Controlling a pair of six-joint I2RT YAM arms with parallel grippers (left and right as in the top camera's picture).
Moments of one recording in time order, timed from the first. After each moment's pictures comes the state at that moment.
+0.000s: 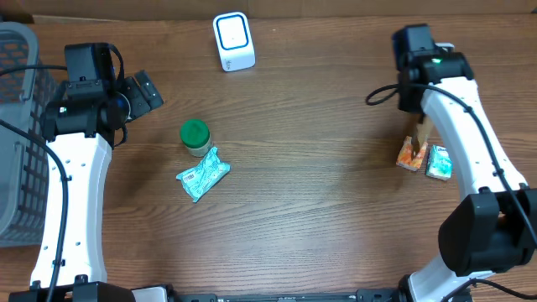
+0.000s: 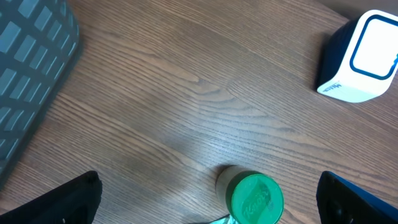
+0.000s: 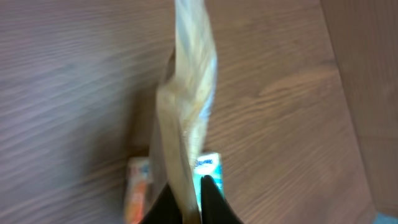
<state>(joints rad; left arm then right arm) 0.10 1.50 1.44 -0.89 -0.09 -0.41 0.08 1.81 1.61 -1.12 0.61 0.30</state>
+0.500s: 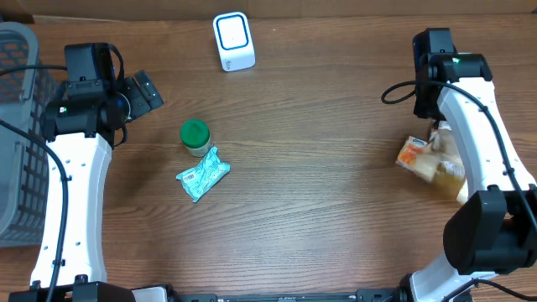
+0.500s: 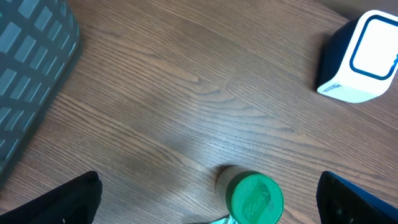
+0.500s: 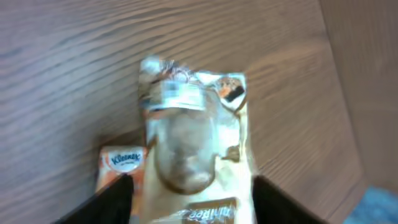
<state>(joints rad) 0.10 1.50 1.44 -0.89 -0.09 -0.41 0.01 1.81 1.61 -1.17 0.59 0.31</state>
